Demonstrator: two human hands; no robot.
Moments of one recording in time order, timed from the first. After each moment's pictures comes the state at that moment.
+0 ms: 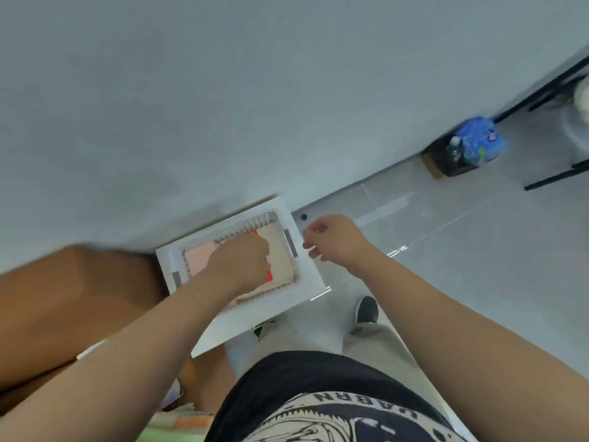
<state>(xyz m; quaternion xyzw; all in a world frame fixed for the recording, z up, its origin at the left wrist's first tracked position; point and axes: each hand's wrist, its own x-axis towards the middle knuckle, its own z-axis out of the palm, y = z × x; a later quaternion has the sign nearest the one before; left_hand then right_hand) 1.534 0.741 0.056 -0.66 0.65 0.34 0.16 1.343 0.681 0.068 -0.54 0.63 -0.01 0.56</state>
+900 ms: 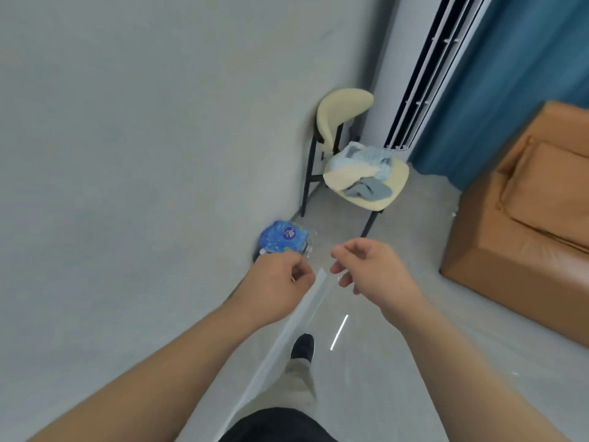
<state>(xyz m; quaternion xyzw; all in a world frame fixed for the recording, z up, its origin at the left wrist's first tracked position) 0.846 0.444 0.185 -0.48 0.77 0.40 -0.11 0.673 0.505 0.217 -0.37 0.75 -0.35 0.41</state>
